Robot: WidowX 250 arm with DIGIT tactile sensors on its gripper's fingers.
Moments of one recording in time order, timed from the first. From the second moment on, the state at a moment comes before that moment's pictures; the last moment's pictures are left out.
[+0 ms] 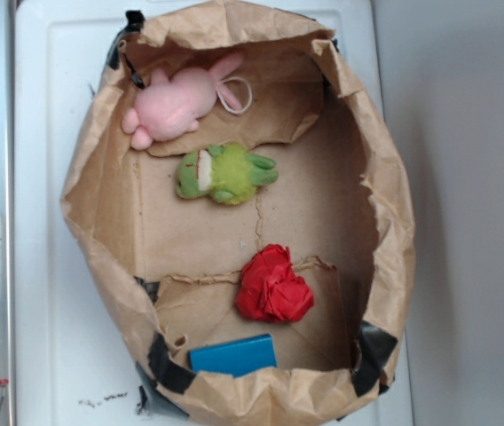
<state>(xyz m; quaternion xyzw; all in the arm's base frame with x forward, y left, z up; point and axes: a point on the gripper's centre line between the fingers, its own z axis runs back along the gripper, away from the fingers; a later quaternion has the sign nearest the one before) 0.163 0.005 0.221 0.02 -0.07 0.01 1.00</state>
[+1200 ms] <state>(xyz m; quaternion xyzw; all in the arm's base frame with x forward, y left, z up) 0.277 0.081 0.092 0.04 -0.02 -0.16 0.99</state>
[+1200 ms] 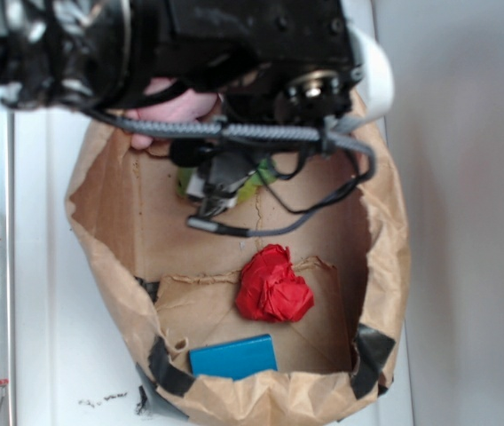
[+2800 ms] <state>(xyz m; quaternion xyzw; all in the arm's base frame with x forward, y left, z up) 0.244 0.085 0.066 -0.07 0.05 0.08 0.99</state>
